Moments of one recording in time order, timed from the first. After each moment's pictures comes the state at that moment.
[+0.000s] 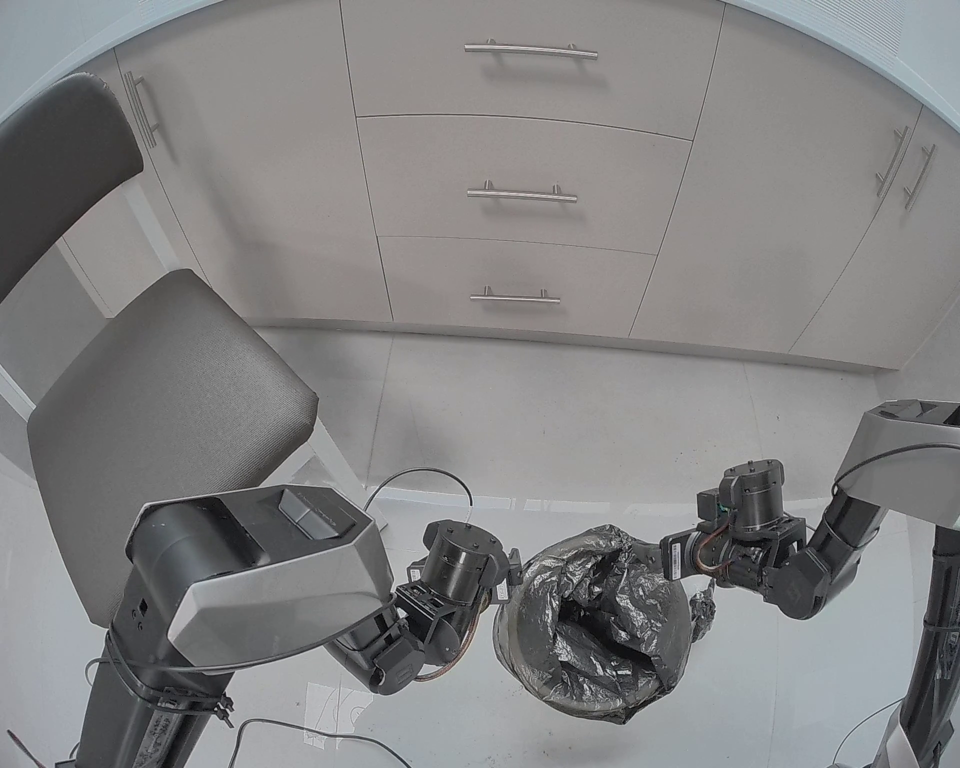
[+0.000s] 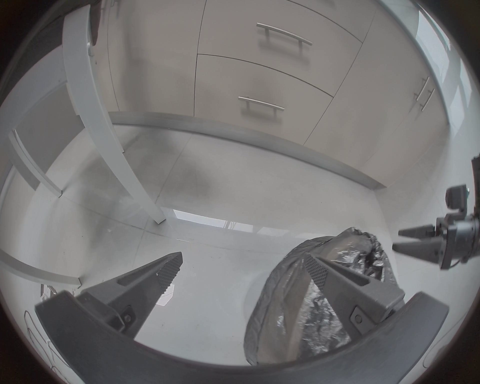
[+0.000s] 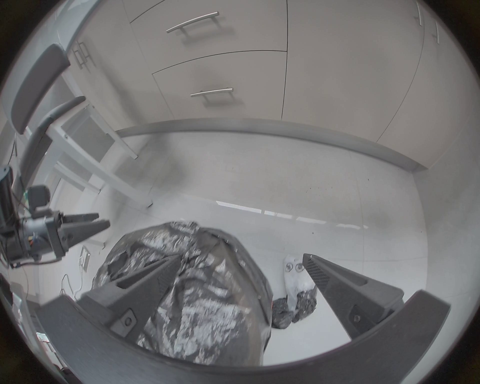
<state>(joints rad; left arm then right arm) -0.73 2.51 -1.01 -0.96 0.42 -0.48 0.32 2.22 -0.65 -0.97 -0.10 0.07</state>
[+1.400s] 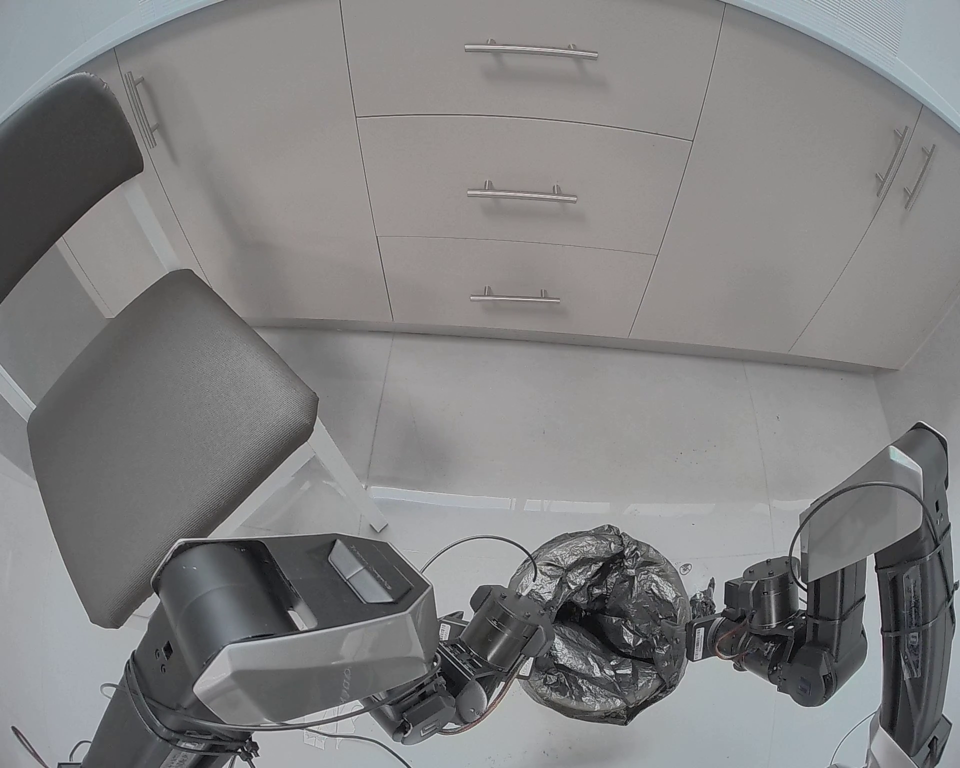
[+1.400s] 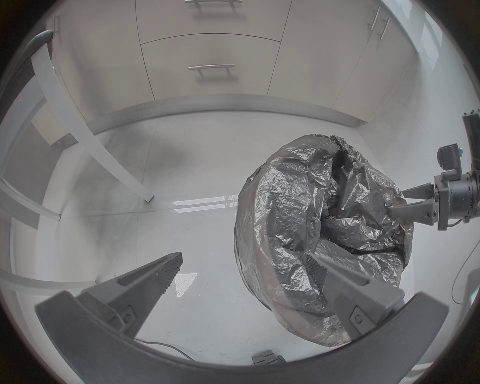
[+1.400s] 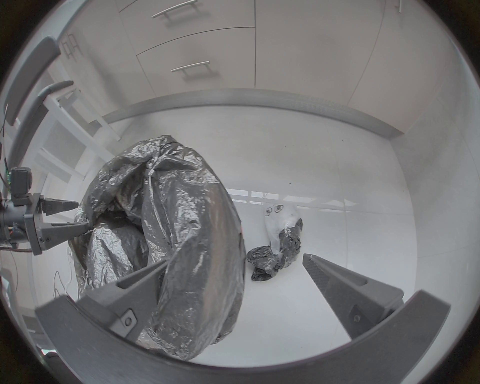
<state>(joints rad) -0.87 2.53 -0.94 -0.83 0.42 -0.36 0.33 2.45 -0.20 -1.55 -0.19 0.15</state>
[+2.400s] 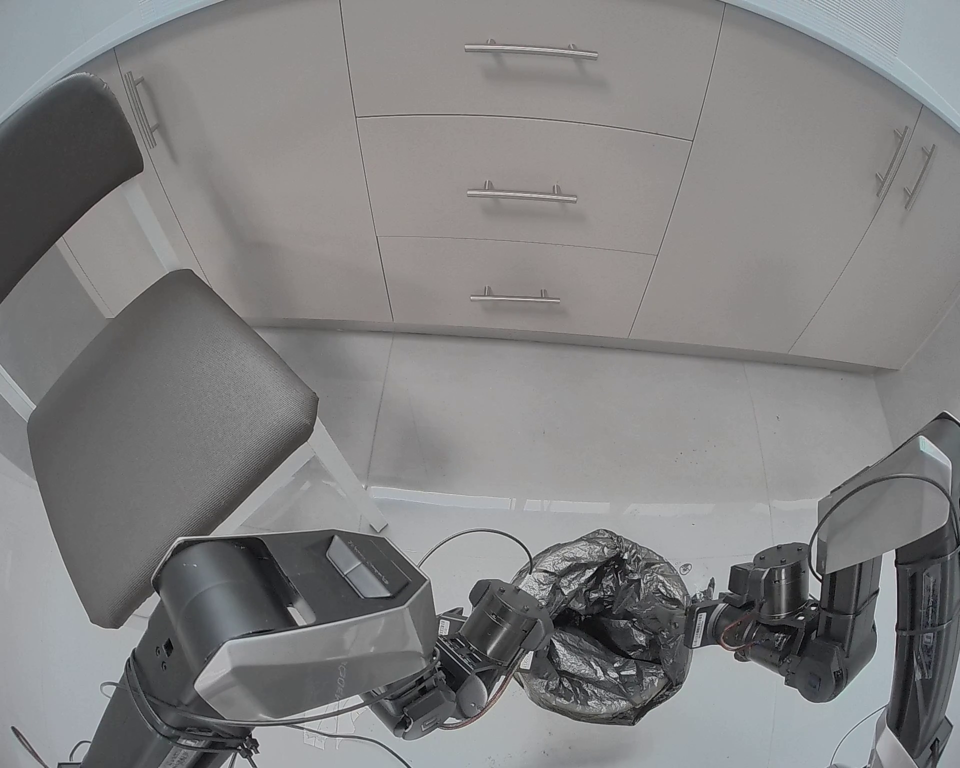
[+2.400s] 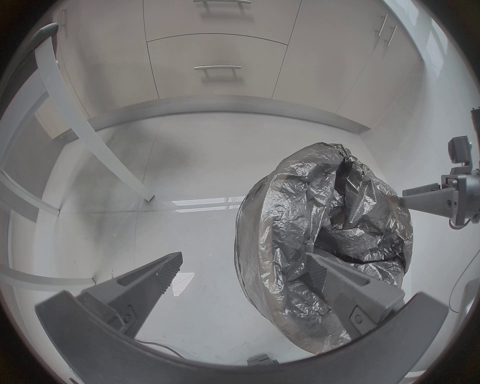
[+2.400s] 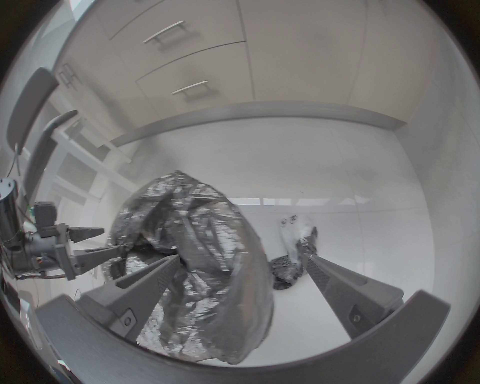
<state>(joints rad) -0.86 2.53 -0.96 -0.83 0.42 -0.39 0.33 2.36 -0.19 -1.55 -0.12 0.24</state>
